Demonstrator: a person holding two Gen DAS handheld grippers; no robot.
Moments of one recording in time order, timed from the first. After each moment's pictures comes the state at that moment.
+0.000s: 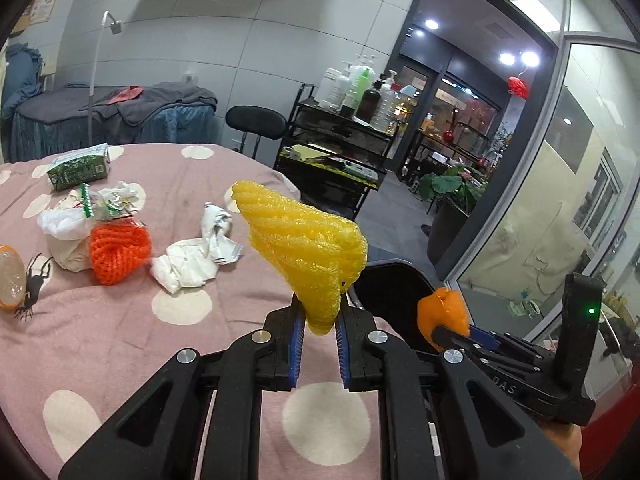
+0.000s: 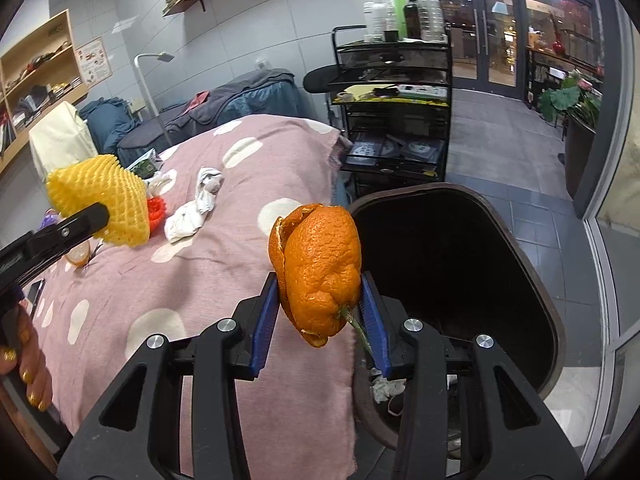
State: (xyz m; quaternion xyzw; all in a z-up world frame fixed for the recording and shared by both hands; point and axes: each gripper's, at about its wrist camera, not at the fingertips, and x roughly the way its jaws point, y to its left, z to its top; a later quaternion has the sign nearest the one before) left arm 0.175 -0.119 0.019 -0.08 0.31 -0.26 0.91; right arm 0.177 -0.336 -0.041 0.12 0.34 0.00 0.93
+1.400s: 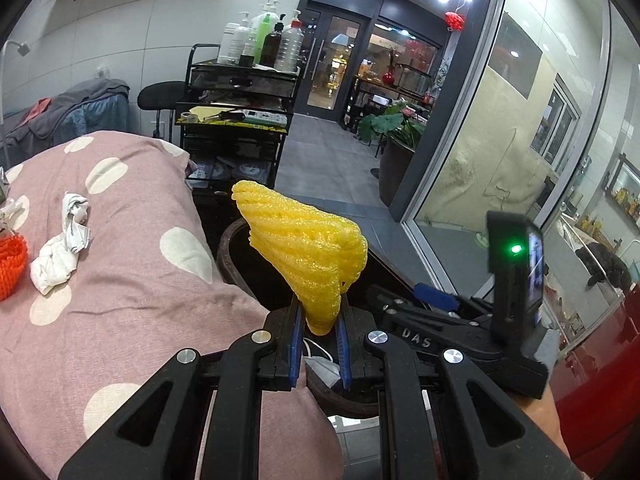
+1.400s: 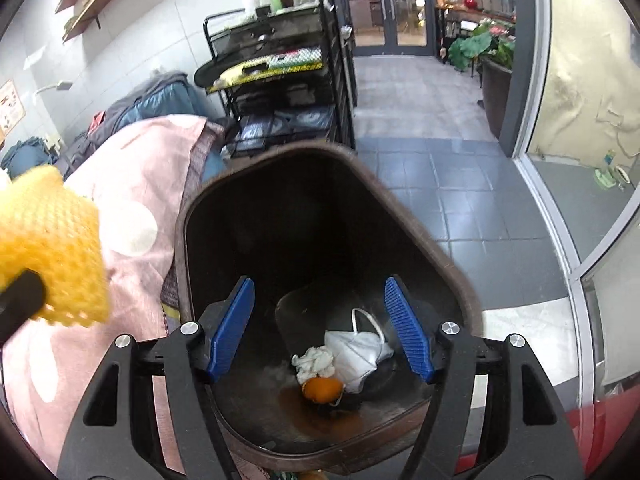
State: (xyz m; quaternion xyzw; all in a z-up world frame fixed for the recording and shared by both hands) left arm 0.158 -0.251 -0.007 0.00 0.35 -0.36 0.87; right arm 0.177 -0.431 -0.085 0.17 0.37 -0.15 0.90
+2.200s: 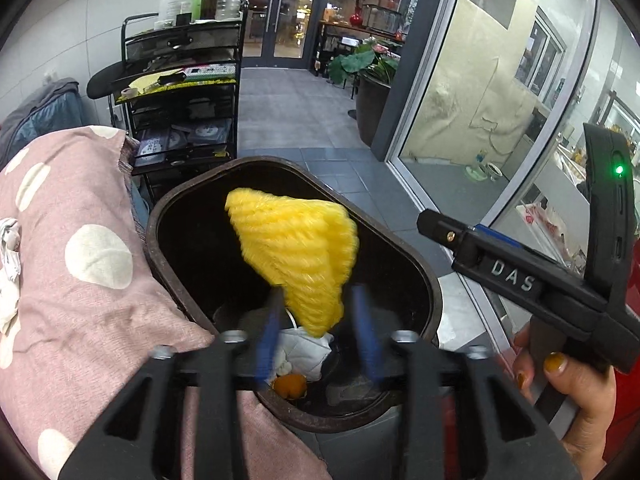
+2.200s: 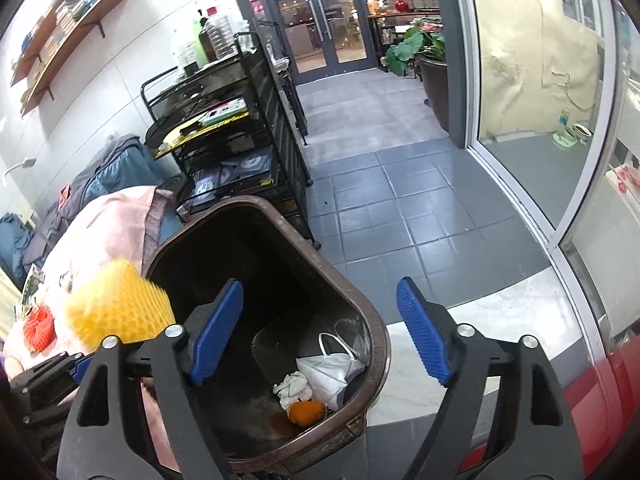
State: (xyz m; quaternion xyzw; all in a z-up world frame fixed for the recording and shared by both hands) left arm 0.168 -0.323 -0.040 0.10 0.41 -0.40 0.82; right arm 0.134 -0.489 -0.073 0.25 0.31 -0.23 0.89
